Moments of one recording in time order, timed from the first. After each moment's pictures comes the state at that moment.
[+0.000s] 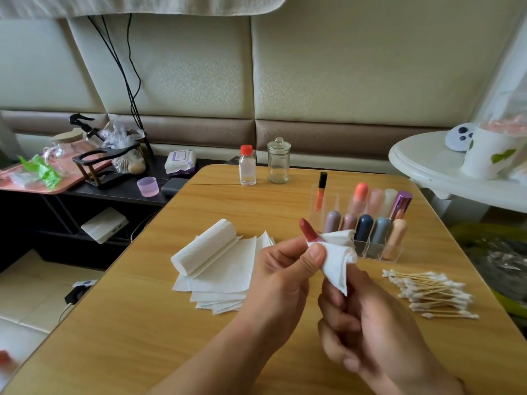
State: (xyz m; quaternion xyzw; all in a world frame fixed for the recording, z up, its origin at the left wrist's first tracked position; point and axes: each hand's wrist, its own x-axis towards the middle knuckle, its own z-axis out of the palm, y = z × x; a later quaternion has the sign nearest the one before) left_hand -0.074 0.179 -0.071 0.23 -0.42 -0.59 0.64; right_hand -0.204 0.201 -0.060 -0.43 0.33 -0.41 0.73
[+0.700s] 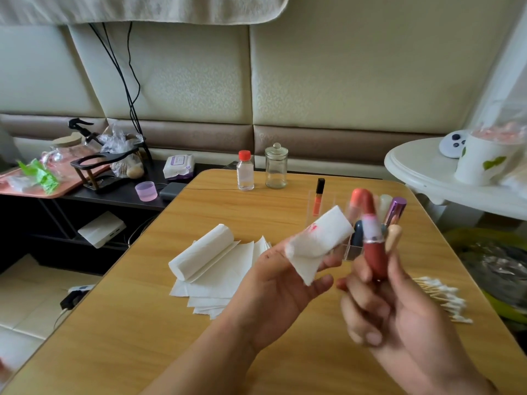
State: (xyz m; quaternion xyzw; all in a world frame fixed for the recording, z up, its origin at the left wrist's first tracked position) left_hand -0.063 0.178 -0.063 0.18 -0.35 -0.72 0.57; right_hand -0.233 0.178 -0.069 -0.35 0.11 -0.44 0.82
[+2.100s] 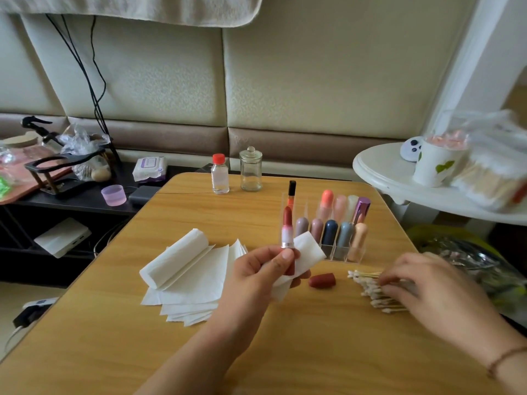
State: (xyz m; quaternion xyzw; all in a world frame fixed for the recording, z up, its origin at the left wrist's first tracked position) left_hand -0.071 0.179 -0.065 0.40 -0.44 -0.55 0.58; right_hand -0.326 0.156 -0.043 -0.79 0.61 -0.09 0.00
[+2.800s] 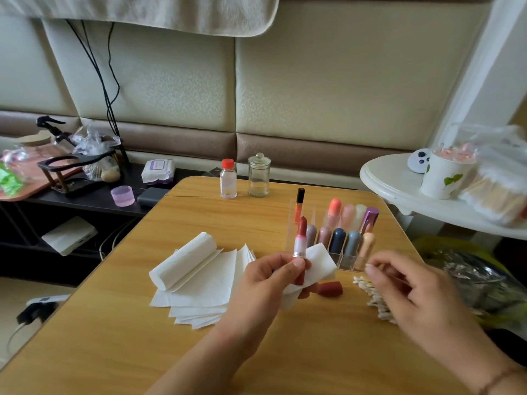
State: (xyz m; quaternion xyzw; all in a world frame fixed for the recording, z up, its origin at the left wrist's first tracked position) left_hand -0.069 0.180 -0.065 0.41 -0.46 -0.56 0.56; right_hand -0.294 0.162 -0.047 -0.81 0.43 -0.39 0.05
